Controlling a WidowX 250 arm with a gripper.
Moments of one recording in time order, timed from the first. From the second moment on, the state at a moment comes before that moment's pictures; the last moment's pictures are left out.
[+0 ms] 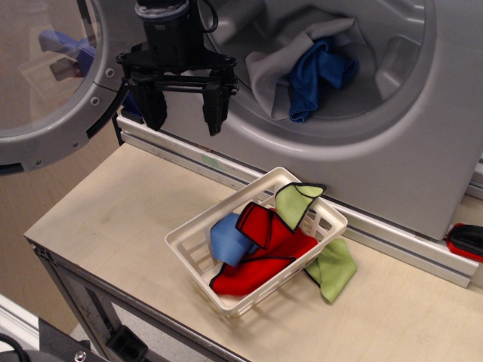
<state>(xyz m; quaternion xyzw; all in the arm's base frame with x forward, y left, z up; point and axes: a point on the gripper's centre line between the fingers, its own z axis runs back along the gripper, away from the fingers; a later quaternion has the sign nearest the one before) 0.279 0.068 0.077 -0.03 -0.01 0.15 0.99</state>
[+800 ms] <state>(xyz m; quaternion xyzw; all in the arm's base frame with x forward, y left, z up) 0.299 0.056 0.077 -0.05 -0.08 0.15 0.98</state>
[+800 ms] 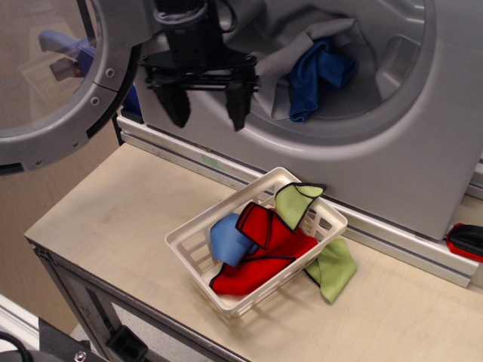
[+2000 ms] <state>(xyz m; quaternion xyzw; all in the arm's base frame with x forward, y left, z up) 0.393 0.028 0.075 -0.01 -0.23 0.10 0.97</state>
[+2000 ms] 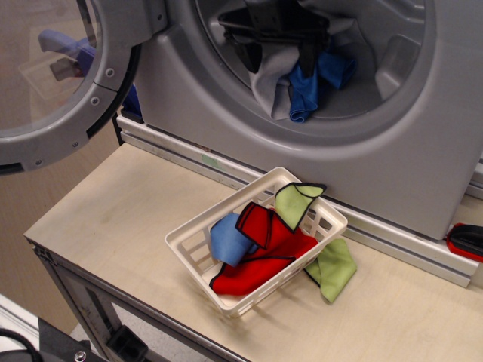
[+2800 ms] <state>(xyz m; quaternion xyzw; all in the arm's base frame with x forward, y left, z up) 0.408 0.014 0.034 0.01 -0.20 0.10 0.98</state>
